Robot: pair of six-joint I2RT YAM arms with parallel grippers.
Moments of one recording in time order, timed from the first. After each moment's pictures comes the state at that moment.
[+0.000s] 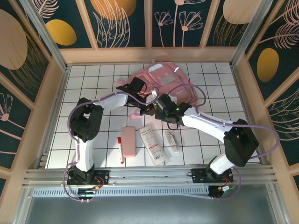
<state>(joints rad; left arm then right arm) -0.56 2.01 1.43 -0.51 0.85 0.70 0.83 1.53 1.08 -0.61 0.26 0.86</state>
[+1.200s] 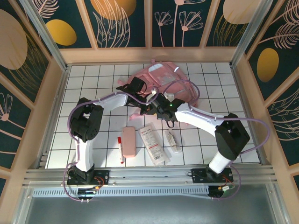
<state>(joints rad) -0.55 2.01 1.41 -0.45 0.85 0.74 0.83 1.64 1.18 -0.72 0.42 0.79</state>
